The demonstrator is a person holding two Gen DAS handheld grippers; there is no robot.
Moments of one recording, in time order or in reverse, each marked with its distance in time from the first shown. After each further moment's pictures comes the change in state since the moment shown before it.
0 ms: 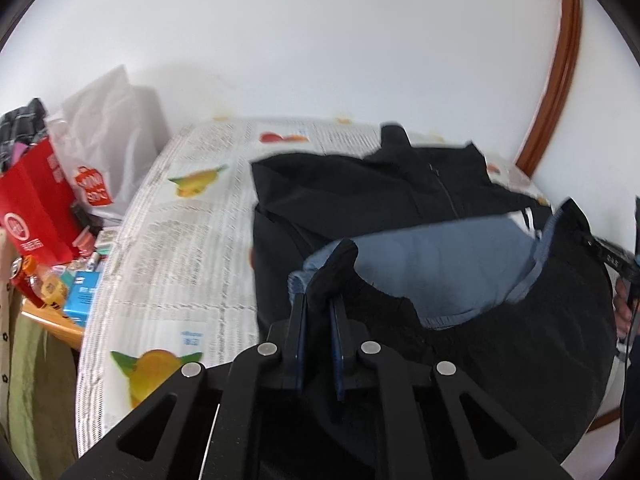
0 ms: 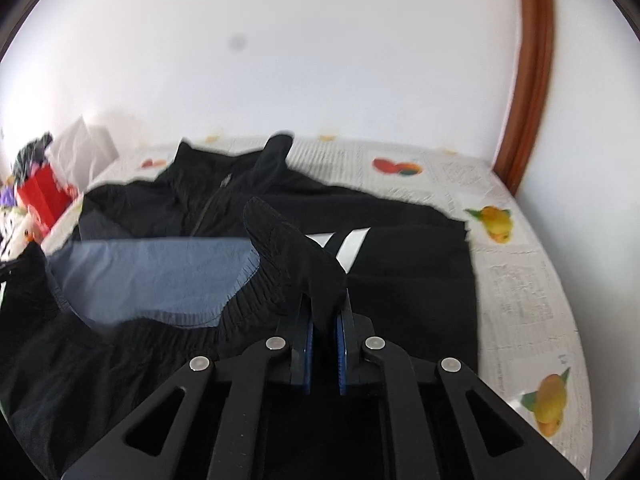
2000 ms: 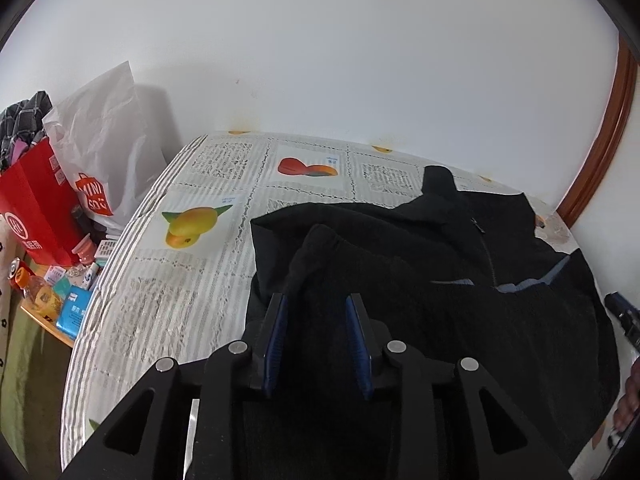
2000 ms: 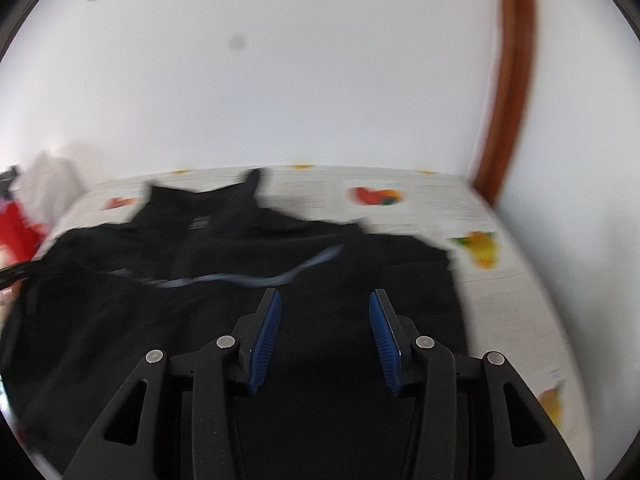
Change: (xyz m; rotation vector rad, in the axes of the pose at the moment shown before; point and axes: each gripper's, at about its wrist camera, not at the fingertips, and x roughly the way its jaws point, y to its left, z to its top) left arm 0.064 -0.009 0.066 -0.105 0.008 0.084; right arm 0.015 0.043 0.036 0.050 -0.026 -0.063
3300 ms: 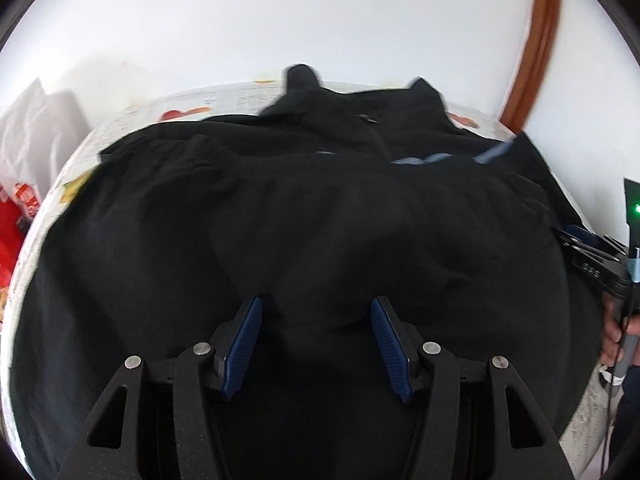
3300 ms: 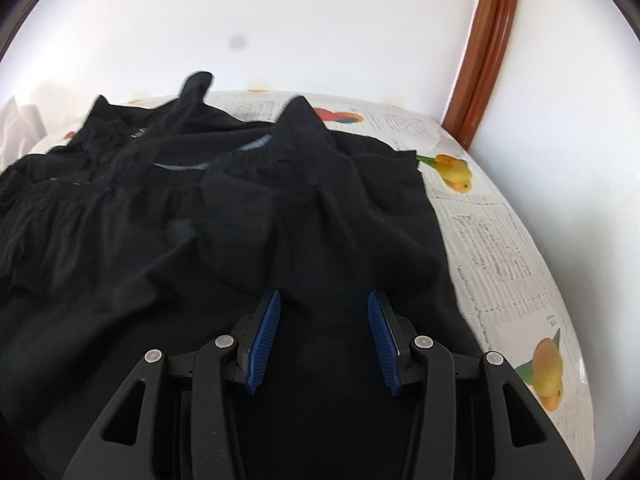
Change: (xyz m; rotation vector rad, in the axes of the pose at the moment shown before) left arm 0.020 -0.103 -0.082 0.200 0.090 -0.100; right arm 0.048 -0.059 -0.060 -0.027 0.128 -0.191
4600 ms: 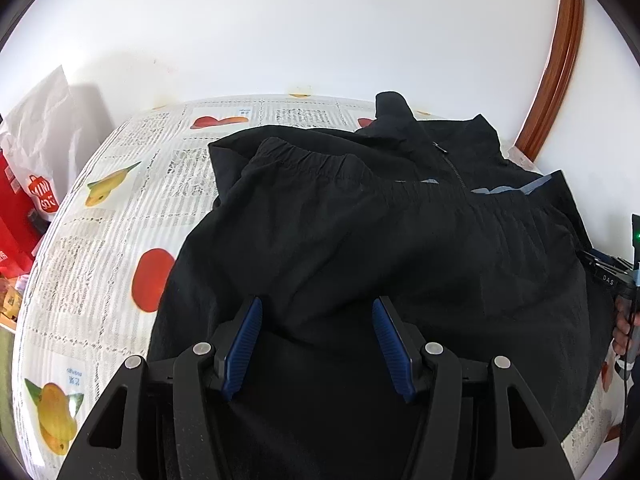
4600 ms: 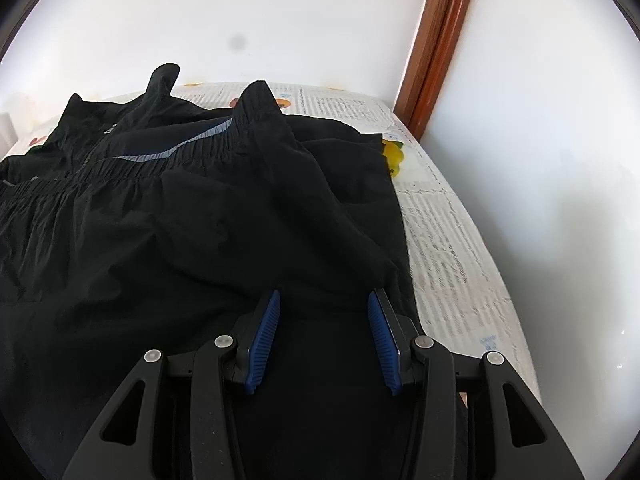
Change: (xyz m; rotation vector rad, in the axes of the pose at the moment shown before) left arm -0.015 0.107 0.004 -0.060 -0.026 -0.003; right arm -0.009 -0.067 0.001 0.015 0.044 -0.055
